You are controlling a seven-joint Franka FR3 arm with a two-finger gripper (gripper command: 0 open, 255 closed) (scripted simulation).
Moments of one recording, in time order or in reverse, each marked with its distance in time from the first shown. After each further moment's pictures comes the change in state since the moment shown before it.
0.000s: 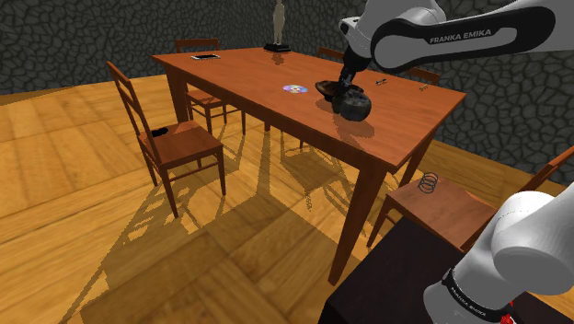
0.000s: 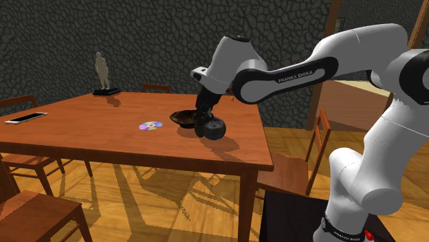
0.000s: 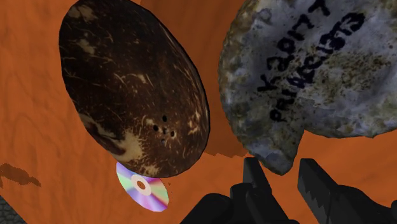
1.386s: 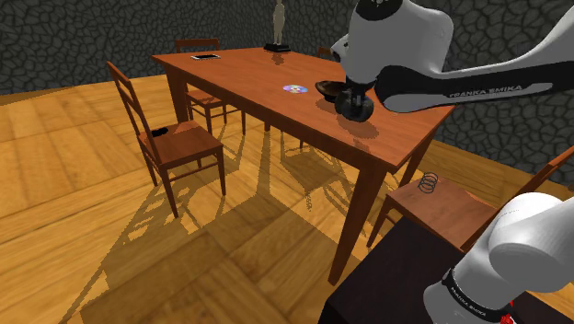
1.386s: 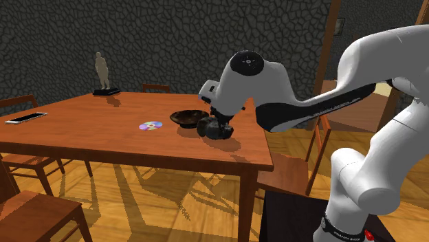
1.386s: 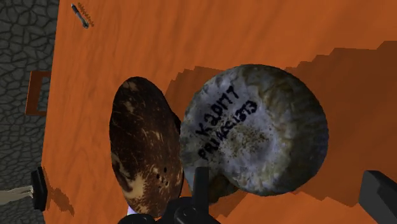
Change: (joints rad) arm -0.072 -0.137 0.287 -0.150 -0.399 -0.271 0.289
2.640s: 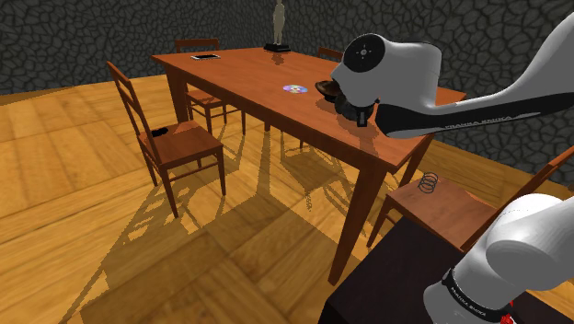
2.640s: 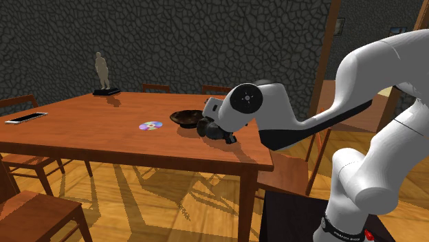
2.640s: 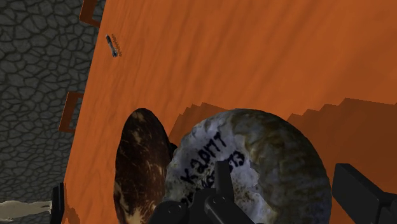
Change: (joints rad) arm -0.053 -0.001 0.065 -0.115 -0.185 -0.013 0.121
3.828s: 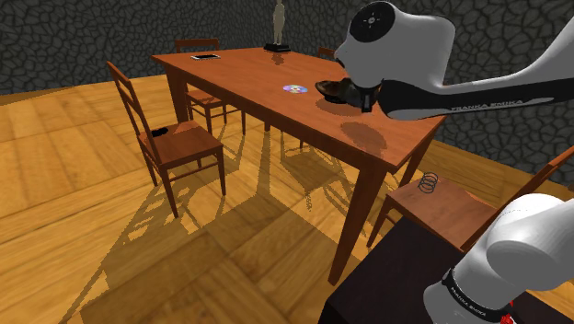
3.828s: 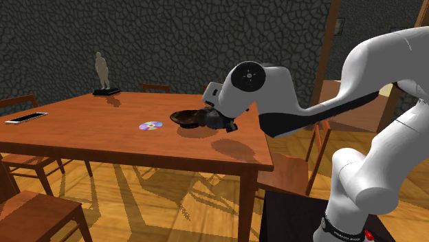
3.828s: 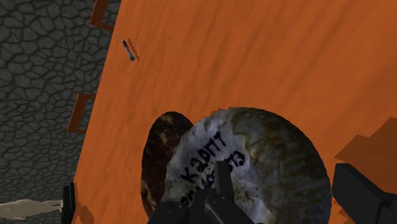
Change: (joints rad) arm 0.008 -0.024 -0.007 0.085 0.039 -0.068 -0.095
